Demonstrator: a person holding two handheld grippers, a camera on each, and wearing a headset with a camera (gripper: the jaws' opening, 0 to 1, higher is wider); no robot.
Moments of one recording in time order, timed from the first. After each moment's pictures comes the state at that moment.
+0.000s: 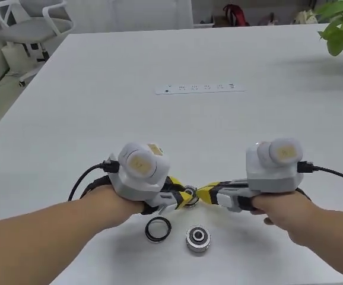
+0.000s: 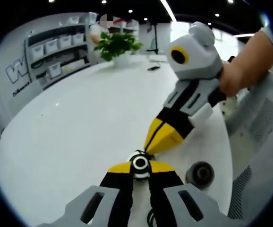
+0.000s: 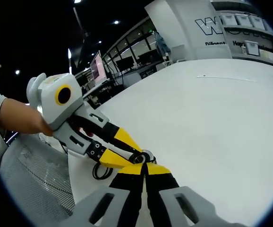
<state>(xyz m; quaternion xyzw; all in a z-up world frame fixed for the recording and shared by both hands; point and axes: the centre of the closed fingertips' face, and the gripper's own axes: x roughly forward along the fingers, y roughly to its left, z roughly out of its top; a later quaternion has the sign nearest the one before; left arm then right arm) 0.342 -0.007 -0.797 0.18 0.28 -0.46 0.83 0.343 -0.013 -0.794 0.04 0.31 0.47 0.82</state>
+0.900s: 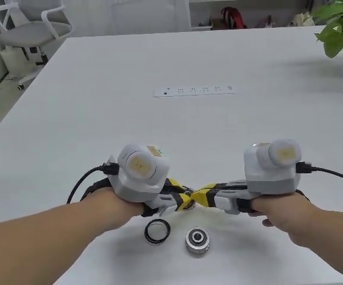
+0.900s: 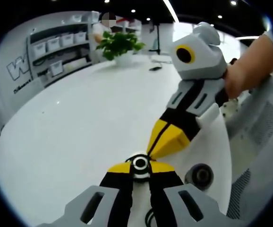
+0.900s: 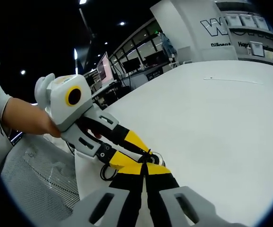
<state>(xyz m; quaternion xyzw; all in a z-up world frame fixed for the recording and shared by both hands) 0.343 -0.008 -0.798 0.17 0.29 -0.45 0.83 0.336 -0.009 -0.786 0.06 0.30 0.50 0.81</state>
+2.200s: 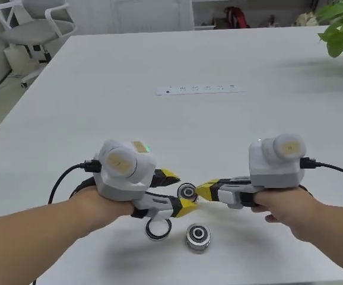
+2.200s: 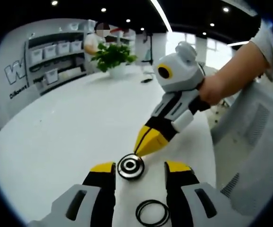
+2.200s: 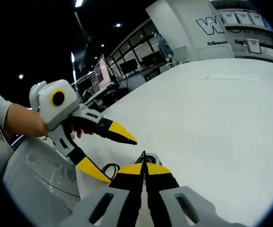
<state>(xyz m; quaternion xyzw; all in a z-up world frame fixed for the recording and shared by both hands) 0.322 -0.003 -0.768 0.14 0.25 -0.49 0.82 0.339 -0.012 -0.783 0.07 0.31 0.49 0.81</state>
